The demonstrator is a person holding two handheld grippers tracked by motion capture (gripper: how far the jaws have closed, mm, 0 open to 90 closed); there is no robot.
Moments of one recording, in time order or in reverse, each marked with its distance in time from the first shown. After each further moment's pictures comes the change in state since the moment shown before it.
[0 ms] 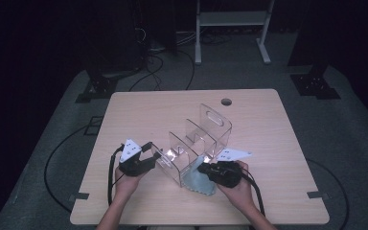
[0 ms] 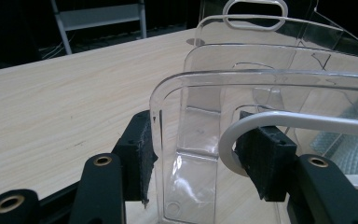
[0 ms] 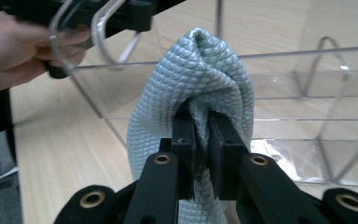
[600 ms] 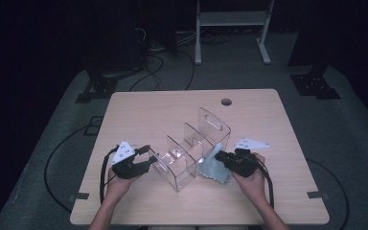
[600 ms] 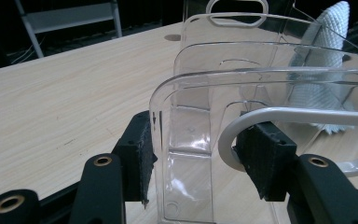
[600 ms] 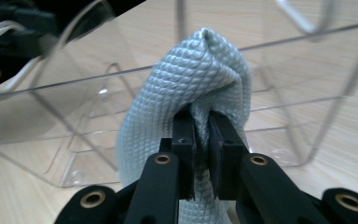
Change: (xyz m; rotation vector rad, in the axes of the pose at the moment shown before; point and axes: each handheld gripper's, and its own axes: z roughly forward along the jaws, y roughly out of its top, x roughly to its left) left arm 0.012 -0.003 -0.014 0.011 -0.107 0.047; right arm -0.047 0.001 -0.022 -0.027 -0.146 0.104
